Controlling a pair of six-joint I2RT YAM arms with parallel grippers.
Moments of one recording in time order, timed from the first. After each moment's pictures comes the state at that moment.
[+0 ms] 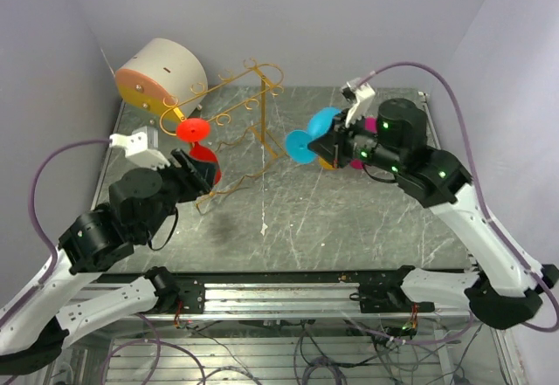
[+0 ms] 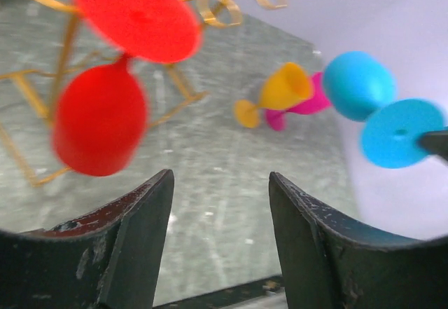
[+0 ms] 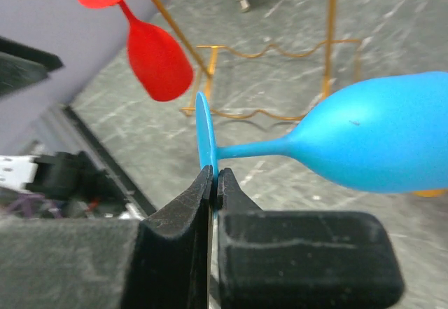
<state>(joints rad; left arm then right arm) -0.90 0.64 1.09 -0.74 -0.63 -0.75 0.73 1.20 1.51 -0.63 -0.18 0.29</state>
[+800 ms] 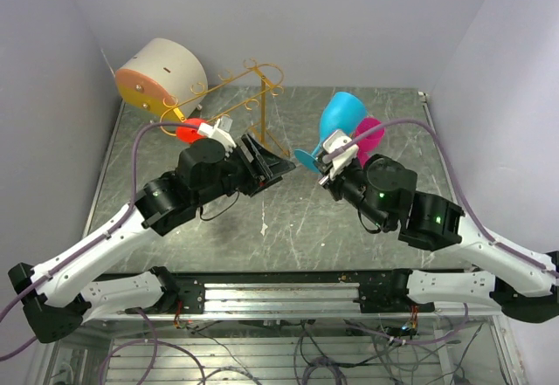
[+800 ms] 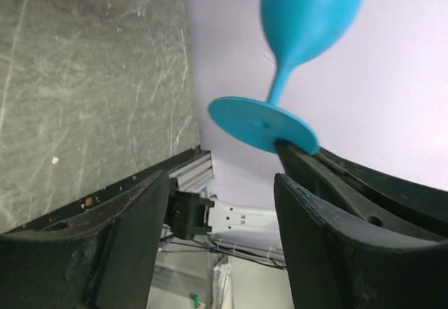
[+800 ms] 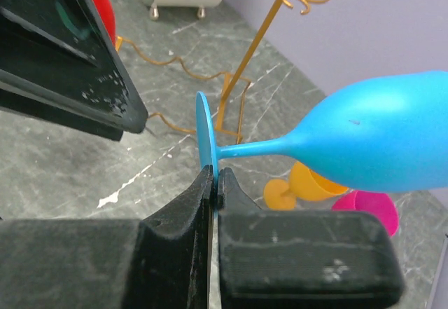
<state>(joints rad) -0.90 1.01 1.14 -0.39 -0.03 -1.23 1.16 0.99 1.24 -0.48 0.49 -0.23</state>
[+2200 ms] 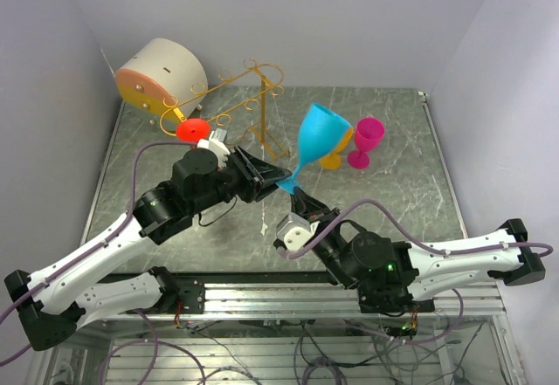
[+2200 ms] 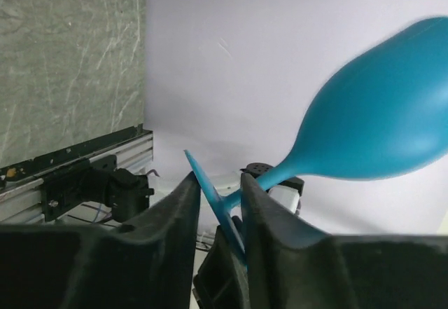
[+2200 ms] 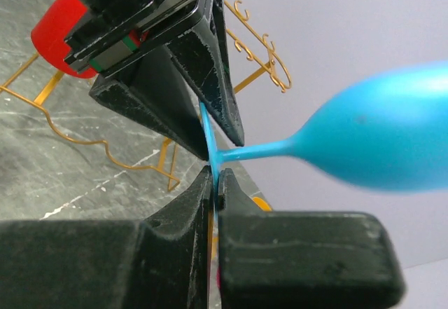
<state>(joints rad) -0.90 0.94 1.02 -0.27 0.03 -1.49 1.66 1.02 0.86 0.32 0.99 -0.94</state>
